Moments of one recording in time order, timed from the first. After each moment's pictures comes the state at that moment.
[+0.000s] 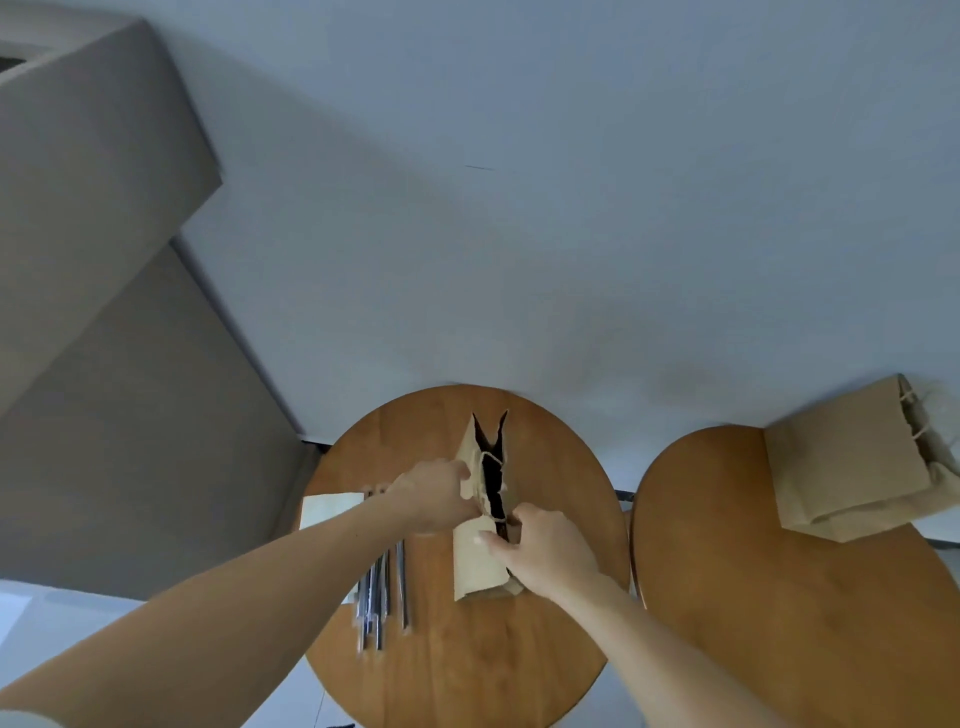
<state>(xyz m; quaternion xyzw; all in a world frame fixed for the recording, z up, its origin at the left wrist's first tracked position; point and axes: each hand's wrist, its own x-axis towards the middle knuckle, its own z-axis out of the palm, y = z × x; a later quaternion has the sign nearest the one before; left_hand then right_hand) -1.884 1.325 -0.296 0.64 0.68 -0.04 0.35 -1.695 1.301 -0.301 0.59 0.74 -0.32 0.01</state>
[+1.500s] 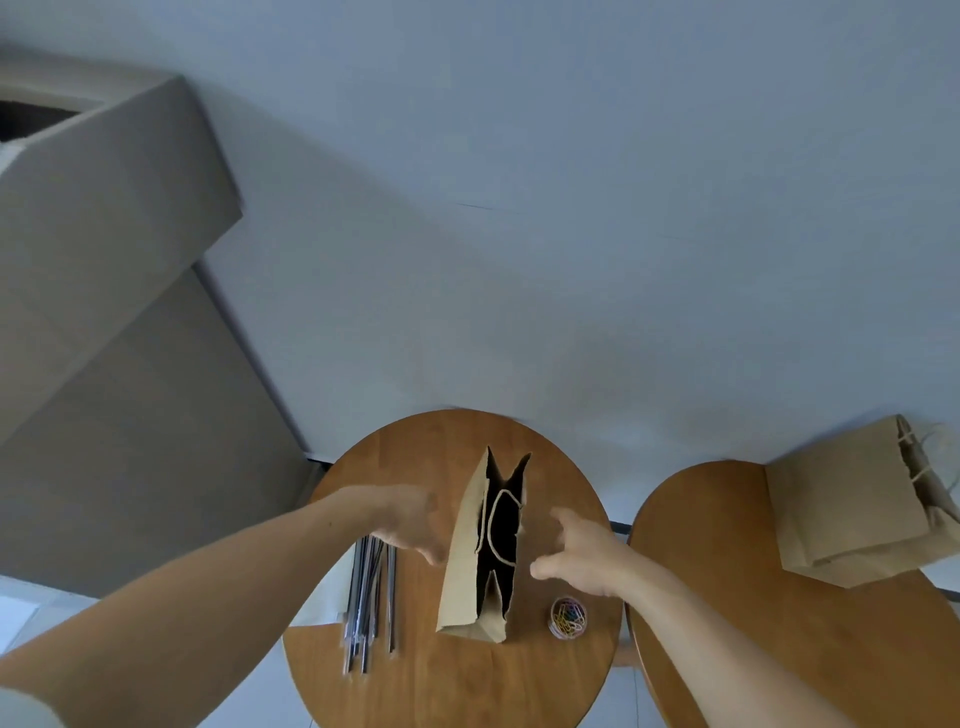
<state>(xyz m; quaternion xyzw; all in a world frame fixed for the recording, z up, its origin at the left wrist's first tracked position) -1.904 1.331 -0.269 0.61 0.64 -0.19 0.42 -1.635 1.342 -0.259 0.58 0.68 -0.43 0.13</state>
